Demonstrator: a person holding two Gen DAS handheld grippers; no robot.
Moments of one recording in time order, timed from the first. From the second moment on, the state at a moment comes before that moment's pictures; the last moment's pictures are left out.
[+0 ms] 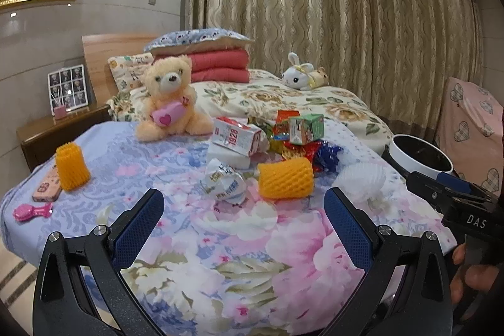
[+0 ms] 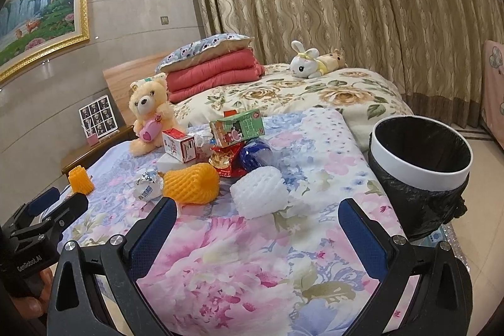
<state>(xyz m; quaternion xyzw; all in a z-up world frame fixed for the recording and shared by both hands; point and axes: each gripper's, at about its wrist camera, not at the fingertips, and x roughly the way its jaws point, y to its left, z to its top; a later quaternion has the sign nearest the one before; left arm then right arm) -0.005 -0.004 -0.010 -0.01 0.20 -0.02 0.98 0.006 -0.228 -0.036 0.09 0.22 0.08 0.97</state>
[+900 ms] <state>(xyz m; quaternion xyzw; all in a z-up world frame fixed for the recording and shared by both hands) 0.094 -0.034 -0.049 0.01 0.30 -0.06 0.95 0.084 -0.246 -0.070 0.14 0.33 0.10 0.93</state>
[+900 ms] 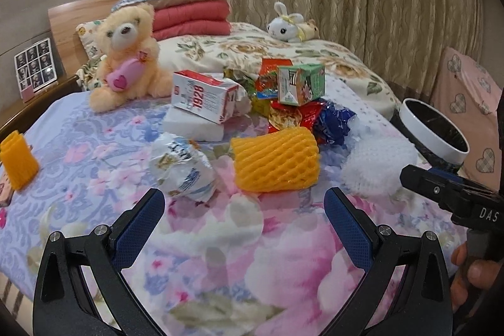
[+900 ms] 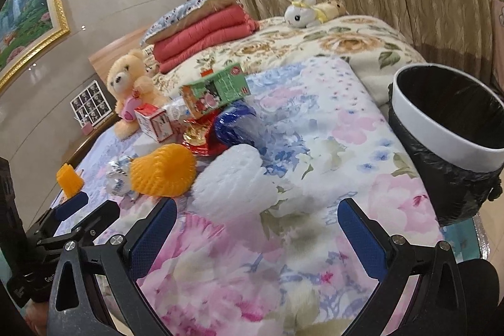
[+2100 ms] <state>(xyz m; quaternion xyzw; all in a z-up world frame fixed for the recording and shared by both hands) 0.116 -0.078 -0.052 0.01 0.34 -0.14 0.93 0.074 -0.299 -0.061 0.20 0.32 0.14 0.92</state>
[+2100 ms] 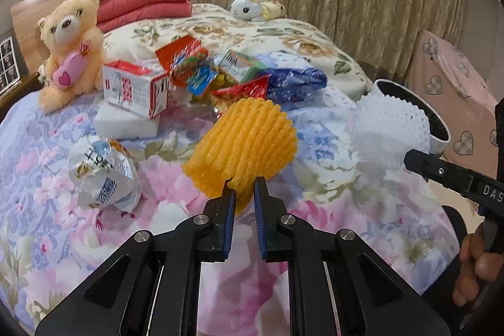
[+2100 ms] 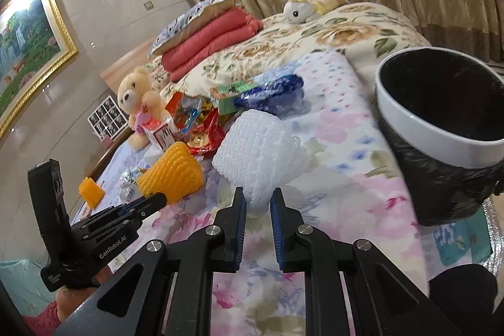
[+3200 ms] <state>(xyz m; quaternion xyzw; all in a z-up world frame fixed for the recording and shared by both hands) 0.136 -0.247 -0.009 0.08 0.31 -0.29 0.90 0.057 -0.442 -0.043 0.24 0.29 0.01 0.93</state>
